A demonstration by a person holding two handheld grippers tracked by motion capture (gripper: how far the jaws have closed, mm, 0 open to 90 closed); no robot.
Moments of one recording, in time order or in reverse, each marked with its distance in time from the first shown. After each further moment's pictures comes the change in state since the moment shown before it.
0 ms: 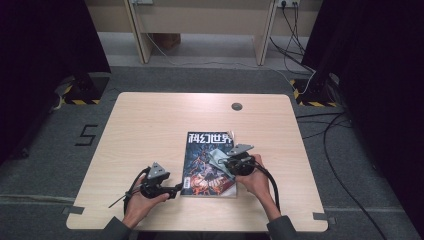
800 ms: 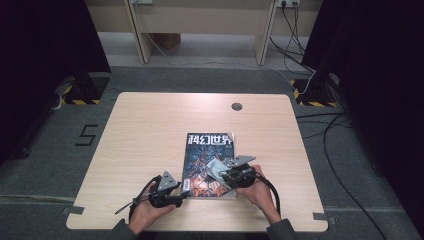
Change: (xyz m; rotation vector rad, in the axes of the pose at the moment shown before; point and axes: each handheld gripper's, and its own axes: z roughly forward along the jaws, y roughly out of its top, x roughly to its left) left arm -0.032 -0.010 -0.004 0.038 -0.037 0.135; right arm 0.025 -0.024 -0.014 0.004 0.084 0.040
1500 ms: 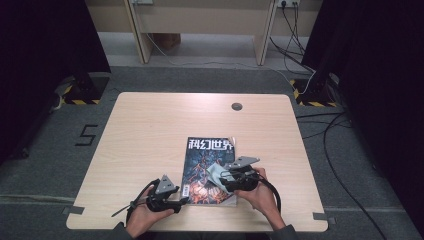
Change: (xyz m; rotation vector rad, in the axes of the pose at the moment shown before) left arm -0.003 -0.005 -0.006 0.024 -0.035 -0.010; right arm 0.006 0.003 -0.018 -0.047 0.025 0.021
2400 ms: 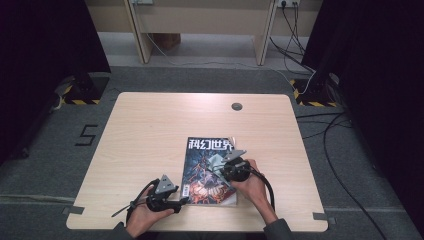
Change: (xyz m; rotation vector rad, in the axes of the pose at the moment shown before) left arm 0.001 0.000 0.000 0.001 0.004 -0.004; right arm -0.015 0.021 0.033 0.106 -0.083 -0.094
